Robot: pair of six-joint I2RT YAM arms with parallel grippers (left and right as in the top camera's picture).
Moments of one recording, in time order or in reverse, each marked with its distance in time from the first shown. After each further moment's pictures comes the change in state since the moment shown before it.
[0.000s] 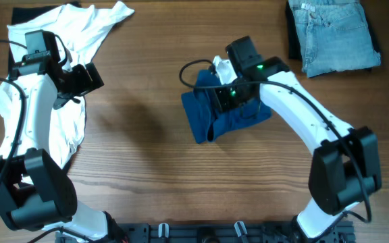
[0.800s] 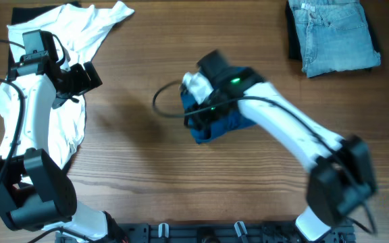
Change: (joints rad) left arm 0.009 0.000 0.000 0.013 0.000 0.000; right arm 0.130 -0.080 0.045 -0.040 -0.045 -0.056
